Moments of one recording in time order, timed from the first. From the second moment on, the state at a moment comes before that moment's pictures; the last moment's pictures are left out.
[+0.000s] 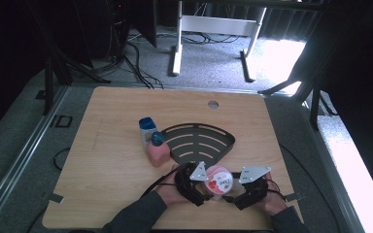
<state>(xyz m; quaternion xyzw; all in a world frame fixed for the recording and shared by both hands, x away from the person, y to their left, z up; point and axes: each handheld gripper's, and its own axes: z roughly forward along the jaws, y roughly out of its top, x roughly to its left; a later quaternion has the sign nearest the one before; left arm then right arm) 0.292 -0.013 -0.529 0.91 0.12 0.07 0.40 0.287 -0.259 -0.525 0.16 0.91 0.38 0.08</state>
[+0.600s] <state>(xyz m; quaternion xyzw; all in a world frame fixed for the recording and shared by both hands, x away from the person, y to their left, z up) 0.291 -0.014 -0.523 0.91 0.13 0.07 0.39 0.287 -0.259 -0.523 0.17 0.91 0.38 0.06</state>
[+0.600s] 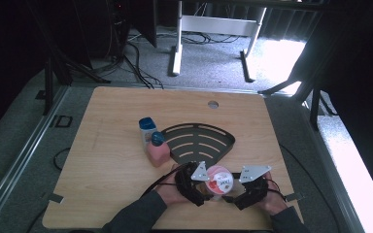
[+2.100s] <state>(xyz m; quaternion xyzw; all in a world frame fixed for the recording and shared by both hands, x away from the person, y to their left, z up) 0.301 -0.010 -0.494 0.91 0.14 0.09 0.39 0.305 -0.252 -0.494 0.15 0.91 0.37 0.07</state>
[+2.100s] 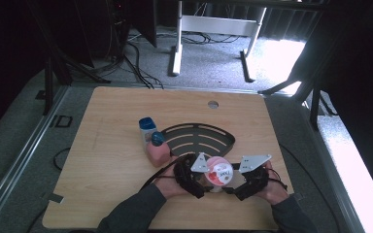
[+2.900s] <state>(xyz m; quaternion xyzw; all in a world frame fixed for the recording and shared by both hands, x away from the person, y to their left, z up) 0.312 -0.009 -0.485 0.90 0.15 0.09 0.39 0.320 -0.252 -0.482 0.15 0.91 0.37 0.07</state>
